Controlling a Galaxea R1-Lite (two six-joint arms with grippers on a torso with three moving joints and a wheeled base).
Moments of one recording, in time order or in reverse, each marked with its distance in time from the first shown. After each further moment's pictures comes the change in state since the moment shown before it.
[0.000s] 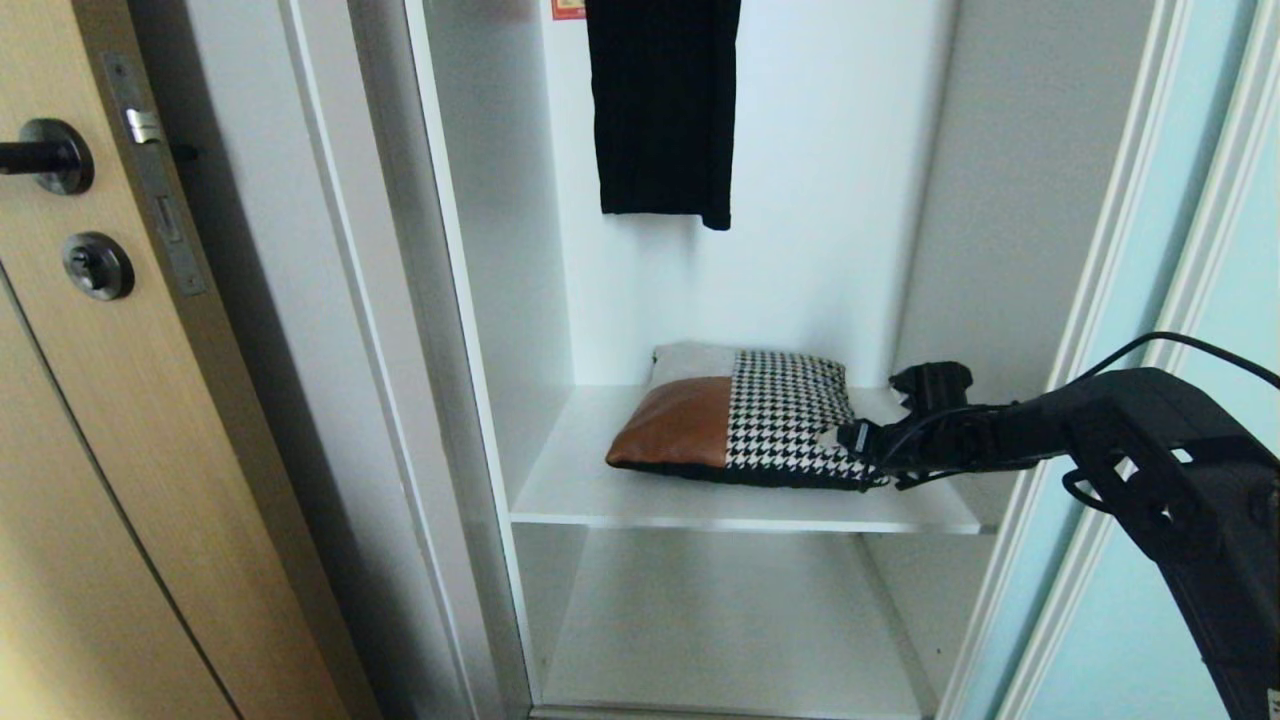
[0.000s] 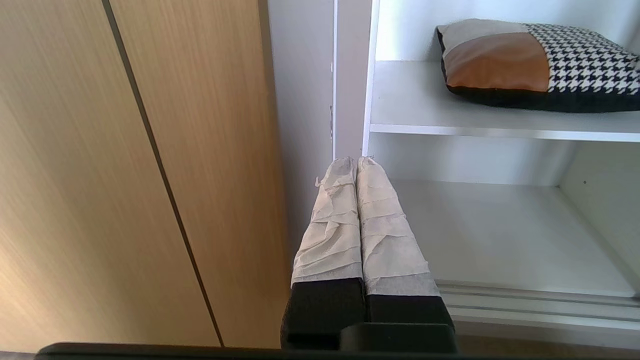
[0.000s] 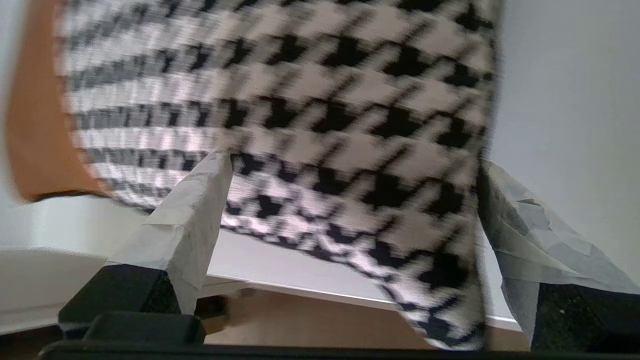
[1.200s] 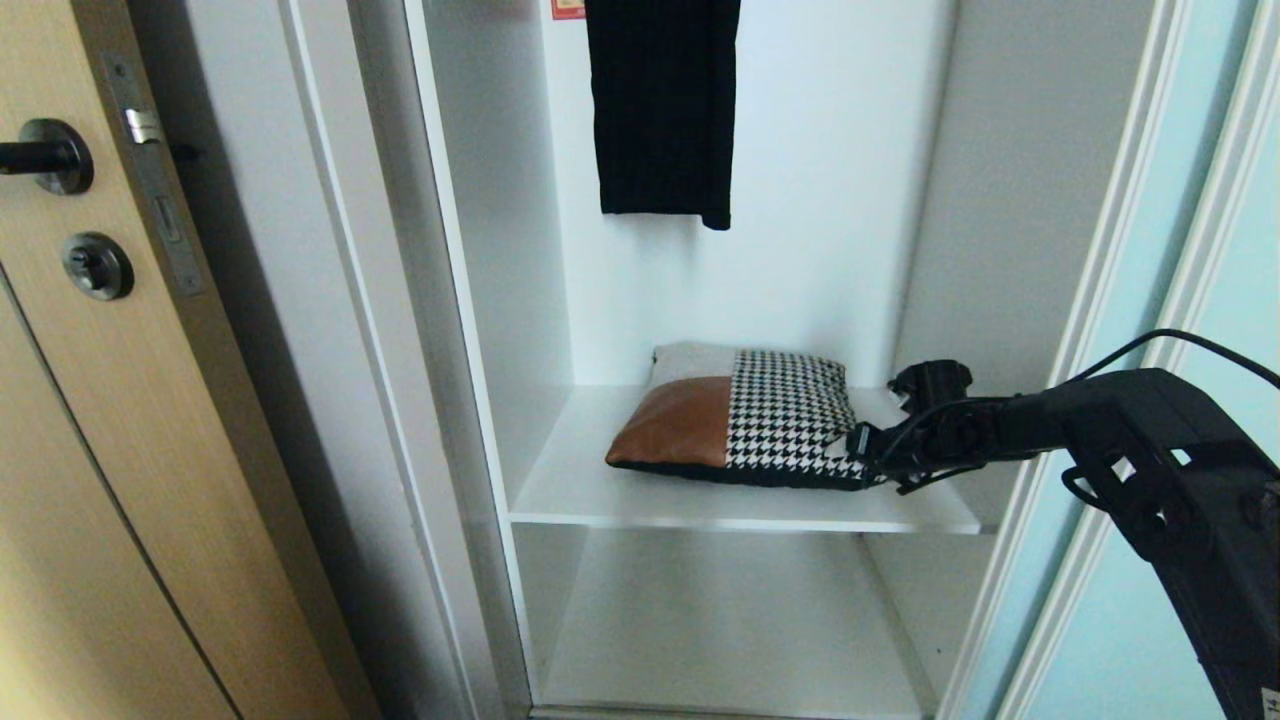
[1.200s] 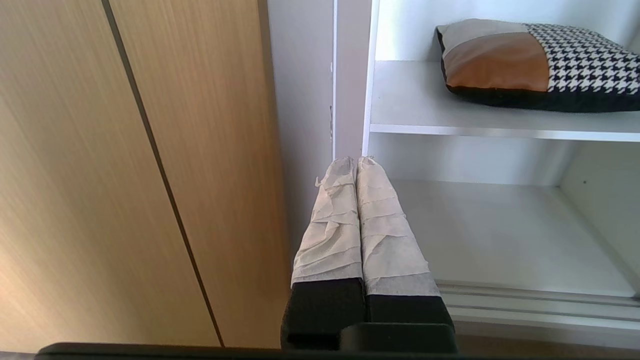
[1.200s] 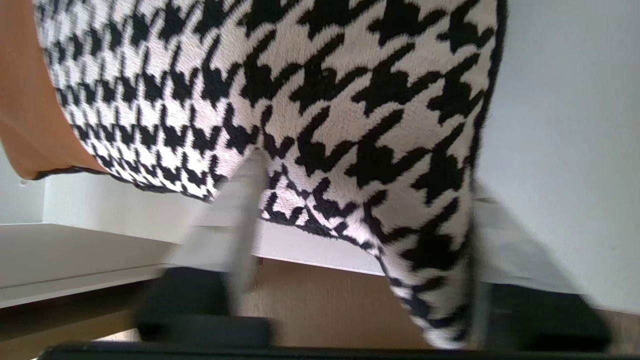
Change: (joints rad) left arm 0.000 0.000 0.000 0.000 0.000 0.000; right arm -0.008 0.020 -0.085 0.152 0.052 -0.004
